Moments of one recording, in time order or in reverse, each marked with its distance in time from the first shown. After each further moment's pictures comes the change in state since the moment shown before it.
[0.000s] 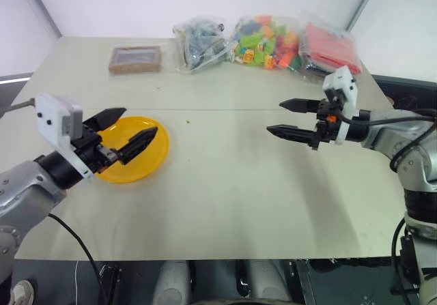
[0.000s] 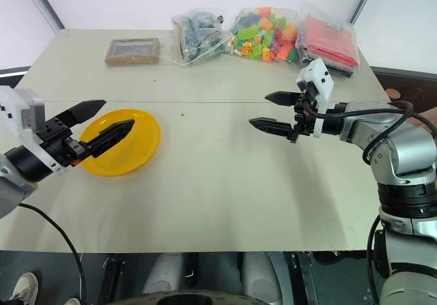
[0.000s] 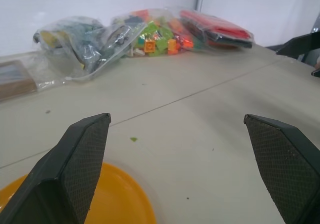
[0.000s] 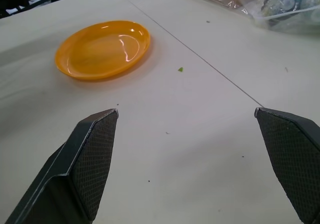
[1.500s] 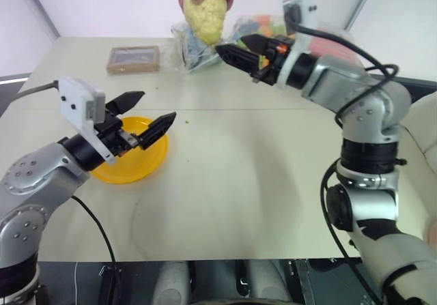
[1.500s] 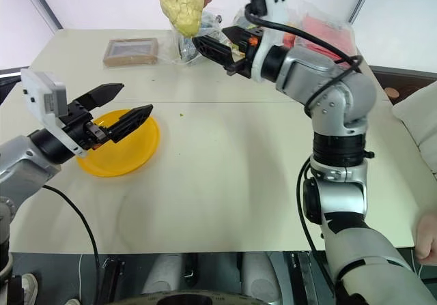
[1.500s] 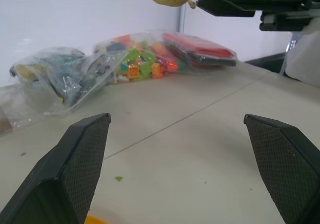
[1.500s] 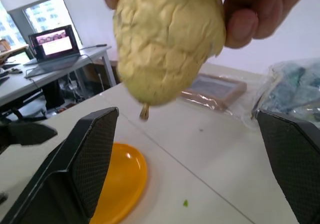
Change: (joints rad) left arm -0.187 -0.059 -0.180 0.042 0.112 -0.044 0.010; right arm -0.473 0.476 0.000 0.193 0.027 0.156 -0.538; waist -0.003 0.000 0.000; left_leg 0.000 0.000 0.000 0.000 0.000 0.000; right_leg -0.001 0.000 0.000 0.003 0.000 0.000
